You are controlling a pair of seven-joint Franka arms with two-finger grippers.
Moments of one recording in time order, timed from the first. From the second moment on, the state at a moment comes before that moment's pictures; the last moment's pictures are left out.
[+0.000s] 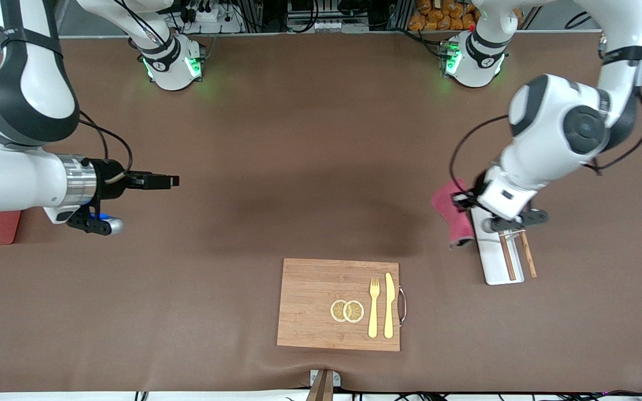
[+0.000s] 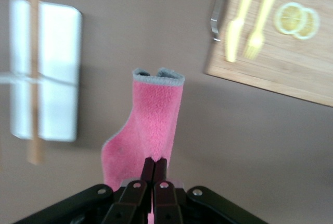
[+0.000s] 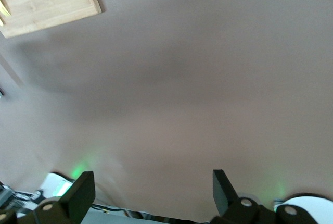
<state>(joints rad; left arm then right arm) 0.08 0.23 -0.46 -1.81 -0.06 2.09 -0.56 0.10 0.34 0.03 -1.46 0.45 1.47 0.35</state>
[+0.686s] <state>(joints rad) -0.18 0.37 -0.55 -1.63 -0.07 2.29 -1.14 0.20 0.37 0.04 -1.63 0.70 1.74 0.59</state>
